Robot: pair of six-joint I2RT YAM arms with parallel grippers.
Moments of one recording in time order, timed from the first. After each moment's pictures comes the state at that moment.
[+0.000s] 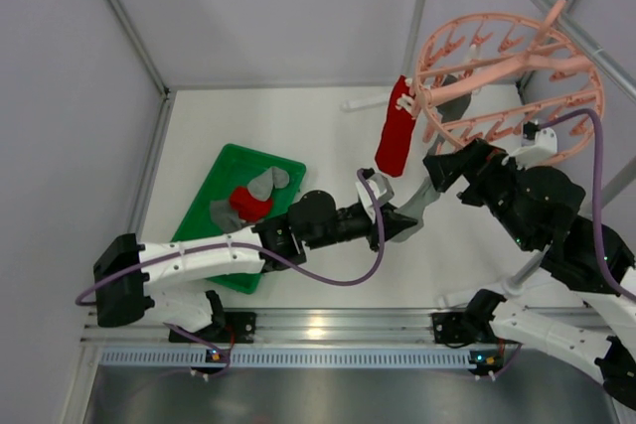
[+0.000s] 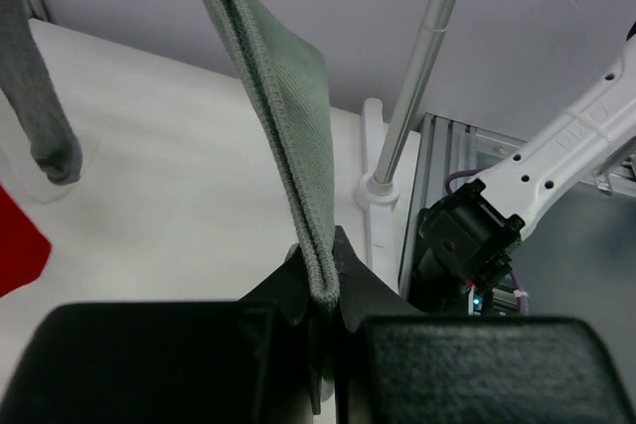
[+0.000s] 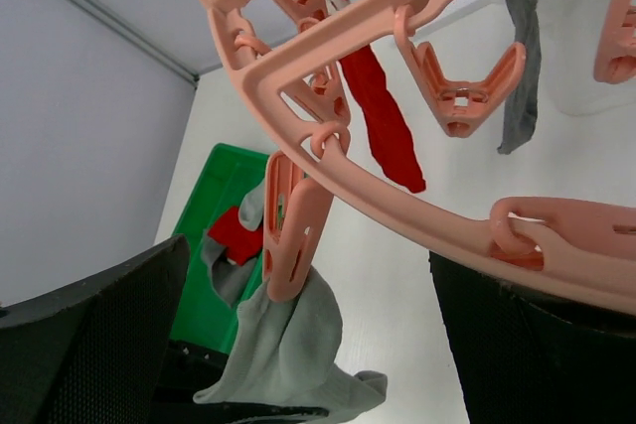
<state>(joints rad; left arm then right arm) -1.21 1.32 0.95 0.40 0.11 -0.17 0.84 0.72 1.26 -0.76 0.51 0.71</state>
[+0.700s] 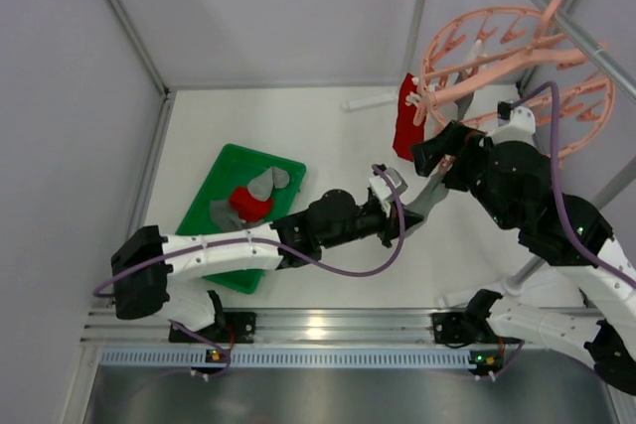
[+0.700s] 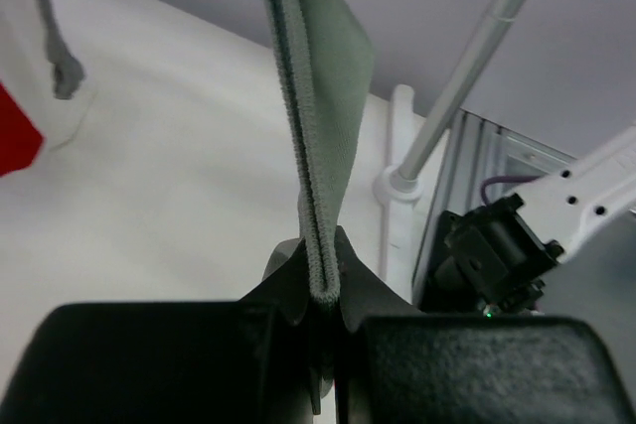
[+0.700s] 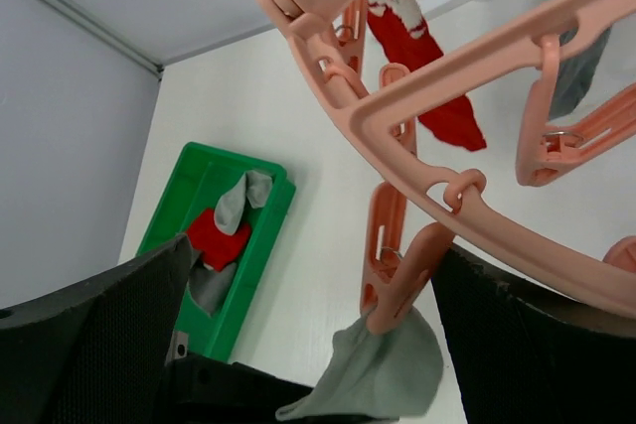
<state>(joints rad) -1.21 1.43 1.00 0.39 0.04 -0.24 0.84 0.87 1.35 -0.79 0.53 0.69</state>
